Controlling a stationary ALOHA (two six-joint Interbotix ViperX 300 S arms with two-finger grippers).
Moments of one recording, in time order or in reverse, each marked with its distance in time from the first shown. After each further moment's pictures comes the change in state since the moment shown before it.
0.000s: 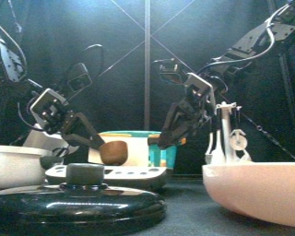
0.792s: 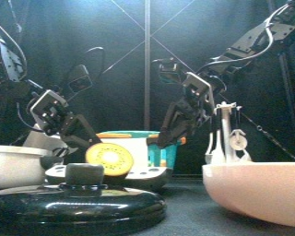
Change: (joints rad) left arm -0.002 -0.005 0.000 -0.012 0.009 0.003; right arm 0.000 -0.002 -0.006 0.000 0.002 0.000
